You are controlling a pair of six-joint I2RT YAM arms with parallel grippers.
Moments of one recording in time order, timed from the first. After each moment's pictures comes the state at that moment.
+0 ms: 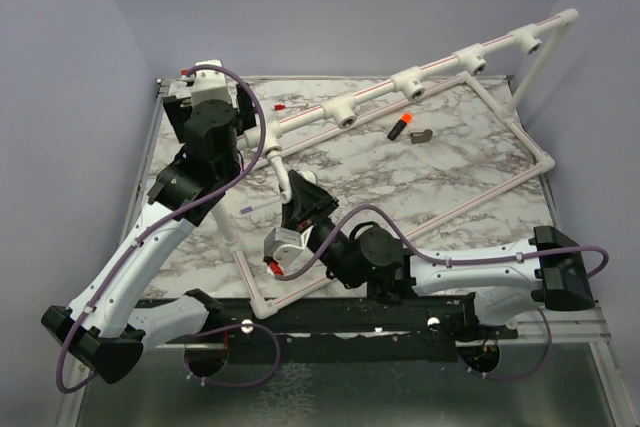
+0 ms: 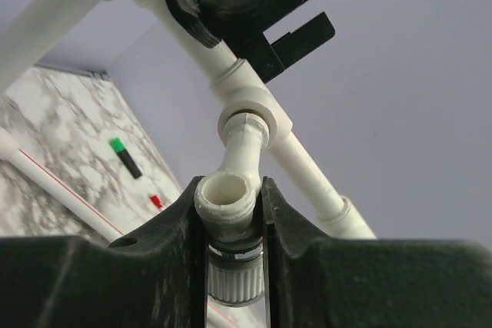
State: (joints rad) left arm -0.56 1.08 1.27 -0.35 -0.80 -0.09; right arm 1.48 1.43 1.00 0.78 0.62 -1.27
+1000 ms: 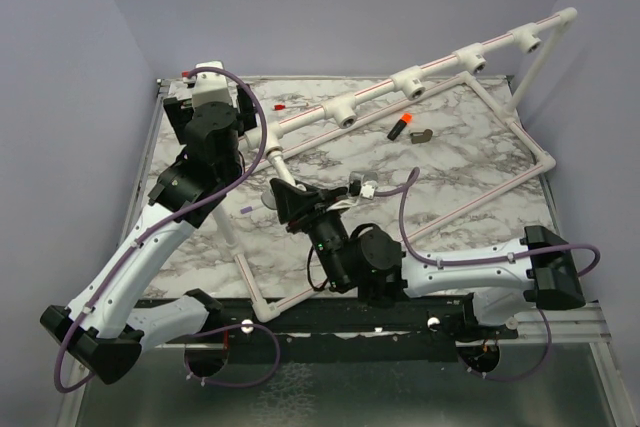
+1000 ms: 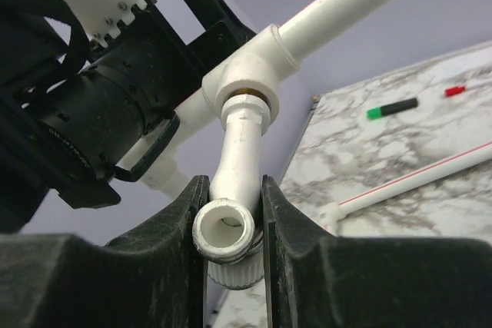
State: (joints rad) left arm -0.58 1.07 1.26 -0.34 -0.83 -0.08; right arm 1.50 1.49 1.07 0.94 1.01 0.20
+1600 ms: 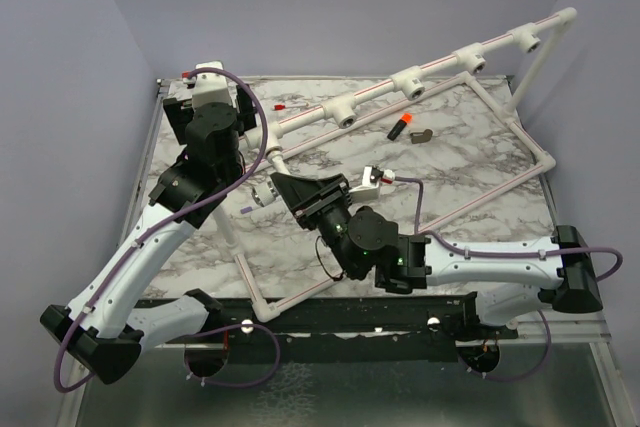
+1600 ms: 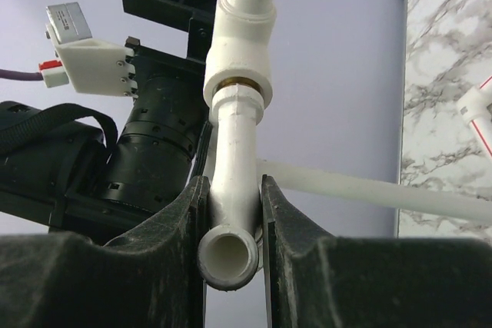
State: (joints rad) left arm -0.58 1.07 1.25 -0.32 -0.85 -0.08; right arm 1.44 1.39 1.13 0.41 0.95 1.23
